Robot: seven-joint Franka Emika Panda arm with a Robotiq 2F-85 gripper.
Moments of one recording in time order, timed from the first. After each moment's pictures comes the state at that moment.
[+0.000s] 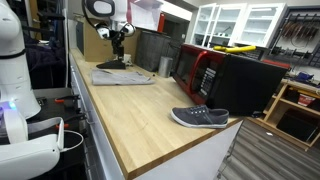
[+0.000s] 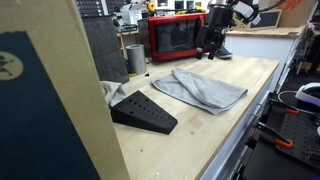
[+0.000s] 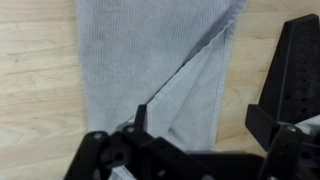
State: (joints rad) arm 0.18 -0.34 0.00 -2.66 0.36 2.50 -0.05
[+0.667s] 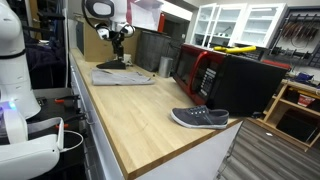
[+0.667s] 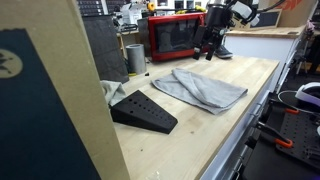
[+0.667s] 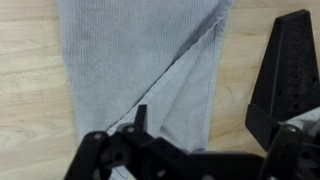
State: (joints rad) arm 0.19 -0.33 0.01 -2.65 0.41 2.53 -0.05
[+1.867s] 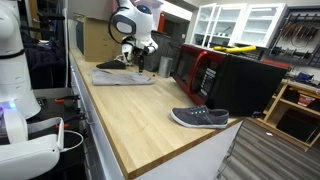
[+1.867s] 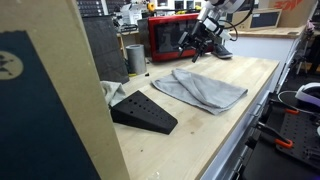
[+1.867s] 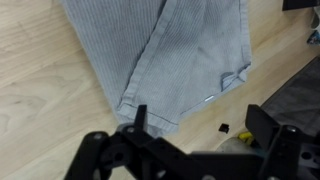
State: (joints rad) arm 0.07 0.05 -0.08 -2.37 0.82 2.59 -0.29
